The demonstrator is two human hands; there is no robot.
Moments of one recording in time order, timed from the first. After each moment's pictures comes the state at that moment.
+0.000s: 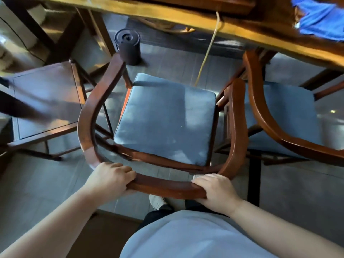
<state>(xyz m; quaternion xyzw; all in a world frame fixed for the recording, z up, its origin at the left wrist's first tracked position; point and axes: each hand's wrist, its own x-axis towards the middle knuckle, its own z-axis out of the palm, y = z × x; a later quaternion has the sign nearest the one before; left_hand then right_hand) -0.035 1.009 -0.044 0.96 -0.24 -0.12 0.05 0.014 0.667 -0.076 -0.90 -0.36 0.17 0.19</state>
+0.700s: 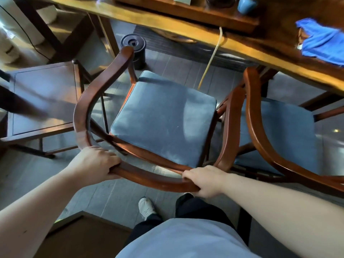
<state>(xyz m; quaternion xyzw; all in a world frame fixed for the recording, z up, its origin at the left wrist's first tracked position) 0.024 1.022 -0.033 0.98 -0.18 -0.10 0.05 0.125 0.679 -0.076 -0.77 -0.48 0.41 0.00</state>
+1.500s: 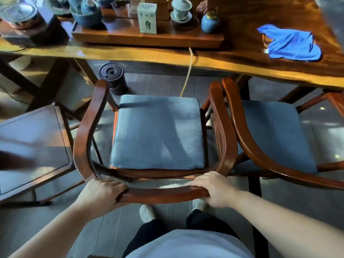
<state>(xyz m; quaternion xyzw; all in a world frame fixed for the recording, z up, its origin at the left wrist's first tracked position) 0.086 1.025 -0.051 0.97 -0.23 -0.06 0.10 0.157 0.649 -0.074 -0.87 -0.36 0.29 0.19</state>
